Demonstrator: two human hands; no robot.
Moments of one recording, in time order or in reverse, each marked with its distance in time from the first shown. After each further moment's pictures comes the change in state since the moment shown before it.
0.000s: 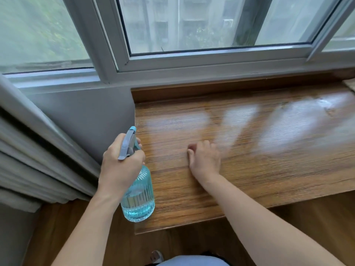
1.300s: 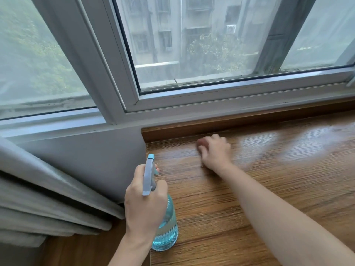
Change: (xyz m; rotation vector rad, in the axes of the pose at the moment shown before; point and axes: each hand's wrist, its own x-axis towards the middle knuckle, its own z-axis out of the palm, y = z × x) left_hand 0.117 -0.004 0.045 0.053 0.138 0.094; right_hand 0.218 -0.024 0.030 0.027 -0.030 -0.059
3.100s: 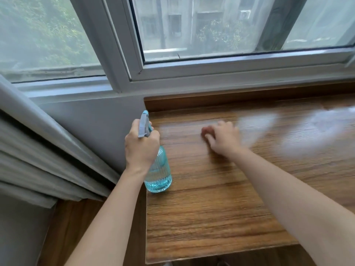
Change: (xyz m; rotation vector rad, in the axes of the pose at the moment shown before) left_hand 0.003 0.006 -0.003 0.009 0.059 -0.095; right_hand -0.063 0.037 -0.033 -0.225 -0.079 -0.180
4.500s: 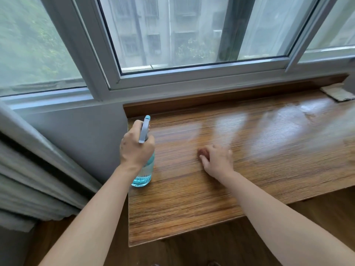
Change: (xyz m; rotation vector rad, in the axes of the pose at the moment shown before) left_hand -0.042 0.012 0.016 0.169 -0.077 0.372; right_hand -0.131 0.034 -0.005 0.137 0.007 0.193
